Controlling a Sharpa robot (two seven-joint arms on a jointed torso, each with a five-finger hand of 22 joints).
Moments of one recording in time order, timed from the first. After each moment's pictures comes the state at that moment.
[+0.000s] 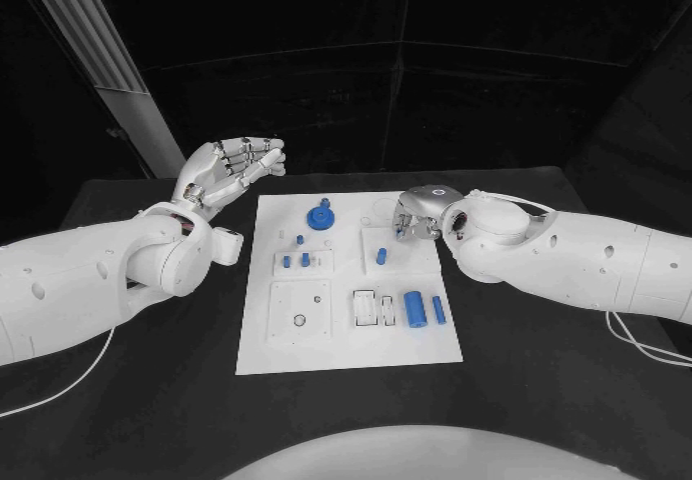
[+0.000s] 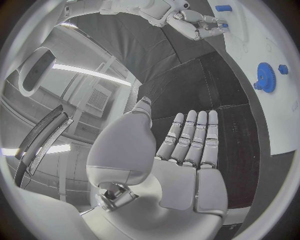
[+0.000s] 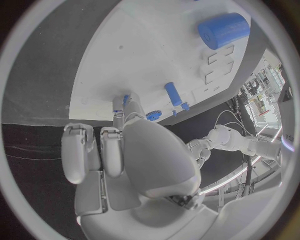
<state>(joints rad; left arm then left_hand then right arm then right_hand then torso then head) 1.31 -0.77 -0.23 1.39 -0.14 -0.33 0.68 1.24 -0.04 -0.07 0.29 0.24 0.66 0.18 0.23 0.07 0.65 0.22 0.42 0.08 0.45 0.21 0.64 0.33 0.15 0.53 0.29 0.17 0.77 1.18 -0.76 -0.08 1.44 -1.68 -0.21 -0.35 1.72 0.10 -0.14 0.27 0.05 1.06 0.11 0.12 0.07 1.17 0.05 0.12 0.06 1.47 -0.03 1.54 1.31 0.01 1.47 0.08 1.51 1.31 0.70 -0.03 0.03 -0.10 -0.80</state>
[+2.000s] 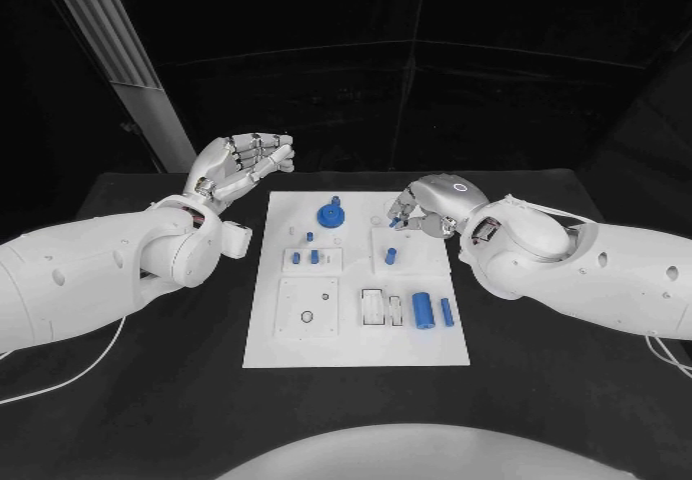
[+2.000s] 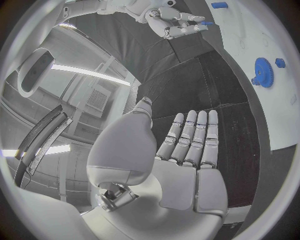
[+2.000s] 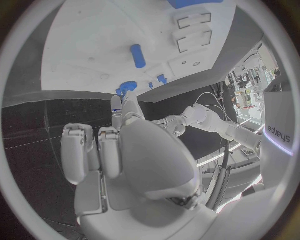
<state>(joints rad) 1.31 -0.76 -0.23 1.36 -0.14 -0.32 0.68 1.25 -0.04 -0.07 0.29 0.24 0.65 0.18 0.24 0.07 0.64 0.22 0.43 0.08 0.45 0.21 0.65 0.31 0.15 0.54 0.29 0.17 0.76 1.19 -0.87 -0.08 1.65 -1.69 -0.46 -0.26 1.77 0.10 -0.11 0.27 0.05 1.11 0.11 0.12 0.08 1.23 0.06 0.09 0.06 1.47 -0.01 1.54 1.31 0.01 1.47 0.09 1.53 1.31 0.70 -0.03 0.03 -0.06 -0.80</state>
